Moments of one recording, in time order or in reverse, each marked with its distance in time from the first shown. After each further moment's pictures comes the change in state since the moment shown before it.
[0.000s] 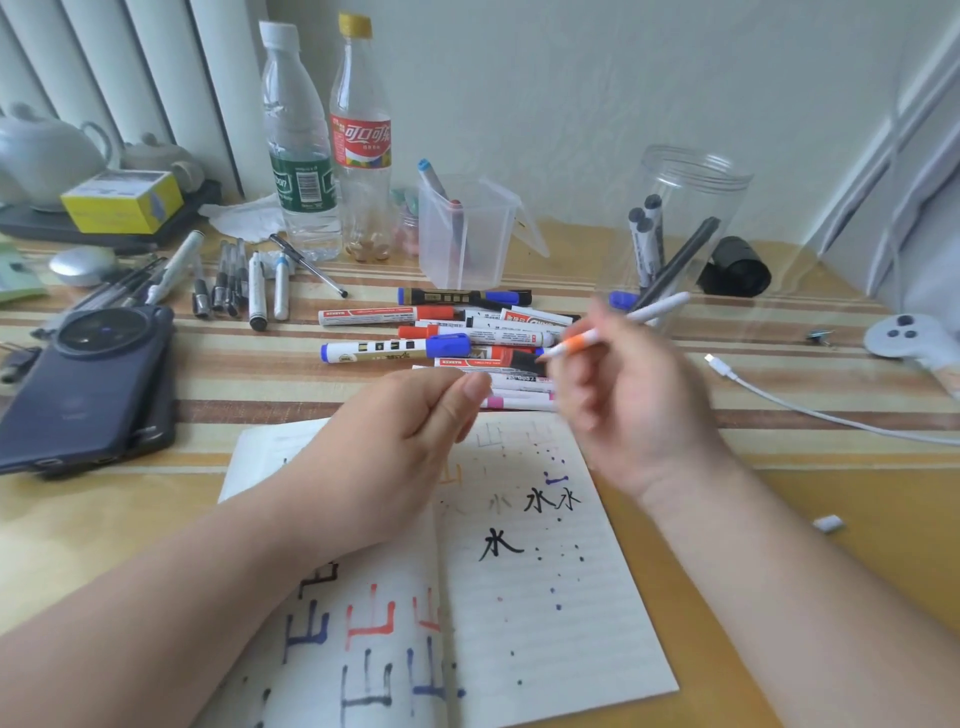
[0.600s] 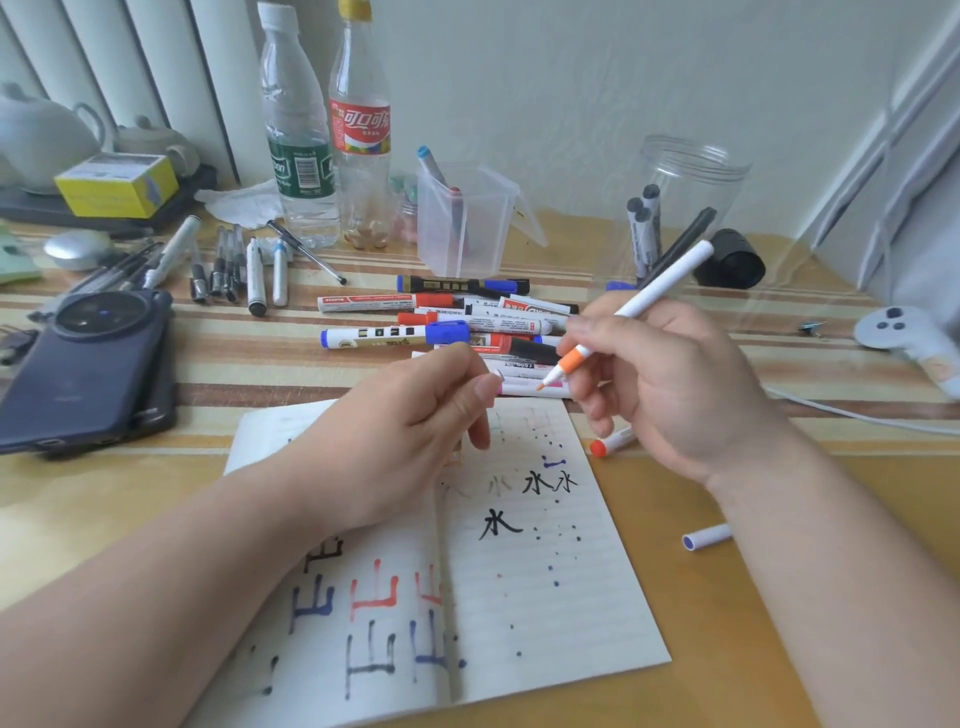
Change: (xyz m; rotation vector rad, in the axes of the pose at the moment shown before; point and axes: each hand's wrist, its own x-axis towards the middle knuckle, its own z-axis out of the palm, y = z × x) left_hand -0.001 -0.003 -0.003 -0.025 -0.150 -0.012; right_hand -0.021 -0.030 -0.006 -0.568 -0.179 -0.049
